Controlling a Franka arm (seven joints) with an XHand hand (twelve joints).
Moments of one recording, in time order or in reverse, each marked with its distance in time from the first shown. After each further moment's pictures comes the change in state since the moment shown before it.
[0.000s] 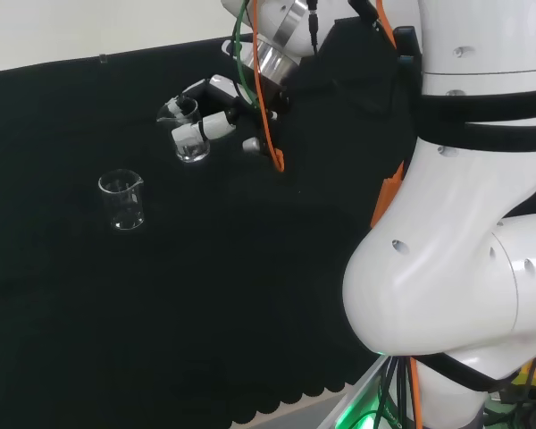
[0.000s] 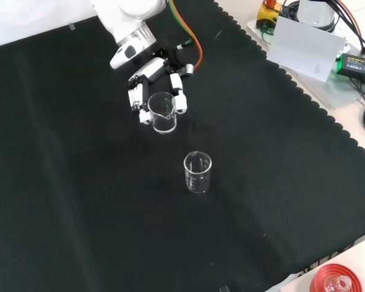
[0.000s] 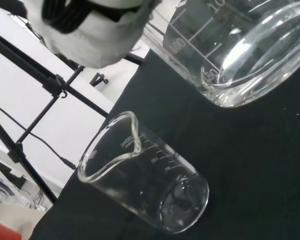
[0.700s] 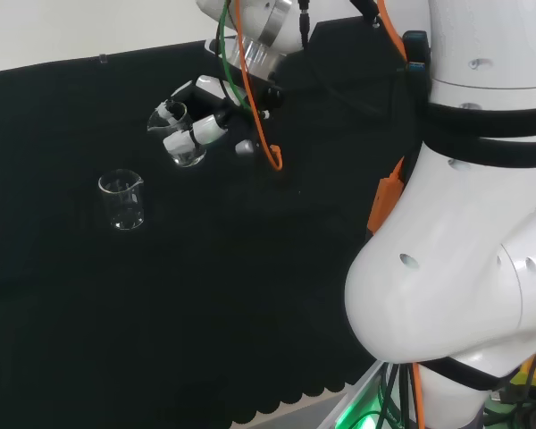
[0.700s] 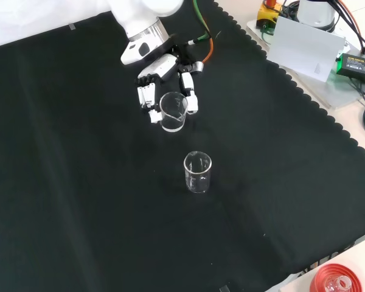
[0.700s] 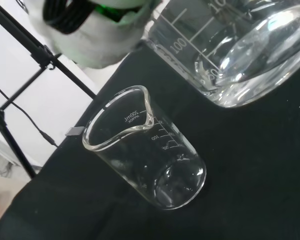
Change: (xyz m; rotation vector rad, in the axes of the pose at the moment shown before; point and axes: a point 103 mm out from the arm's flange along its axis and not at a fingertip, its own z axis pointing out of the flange) arm 0.028 -0.008 0.006 0.032 -0.152 -0.008
